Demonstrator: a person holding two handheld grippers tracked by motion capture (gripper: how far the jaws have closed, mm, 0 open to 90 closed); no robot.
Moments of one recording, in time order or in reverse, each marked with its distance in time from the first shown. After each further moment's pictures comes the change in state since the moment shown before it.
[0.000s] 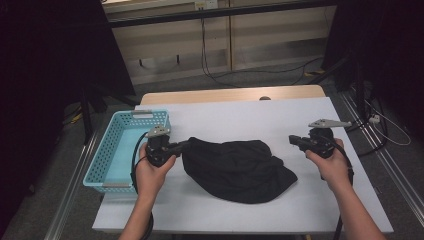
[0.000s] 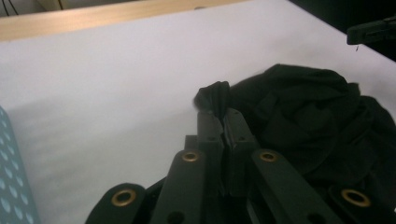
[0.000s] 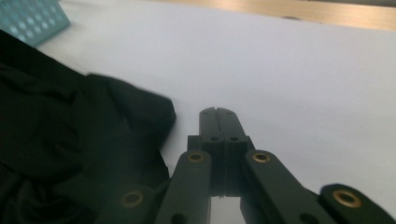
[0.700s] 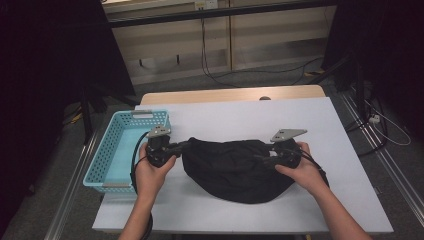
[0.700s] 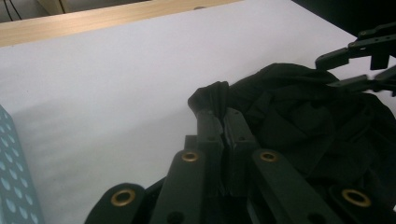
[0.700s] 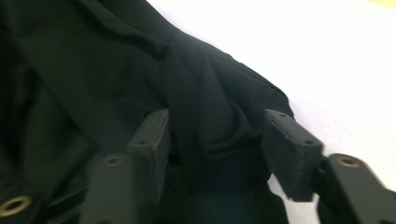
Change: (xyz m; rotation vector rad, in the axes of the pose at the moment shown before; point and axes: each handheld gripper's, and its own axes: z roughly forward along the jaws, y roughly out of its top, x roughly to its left) left arm -0.004 0.003 -0.004 -0.005 -0.002 0.018; right arm 0.065 -0.002 0.047 0.103 0.127 -0.266
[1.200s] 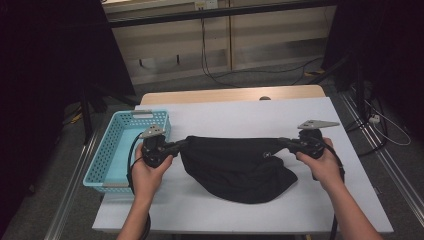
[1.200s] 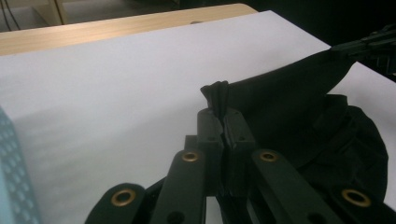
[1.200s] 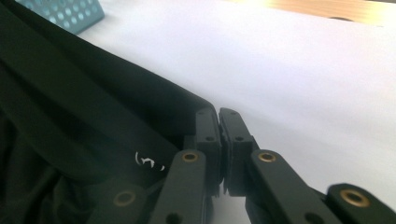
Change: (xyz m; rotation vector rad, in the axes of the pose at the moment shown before) left arm -0.001 0.002 -0.005 -0.052 -0.038 -0.023; right arm -0.045 -0.011 -0.050 -0.118 -0.039 0.241
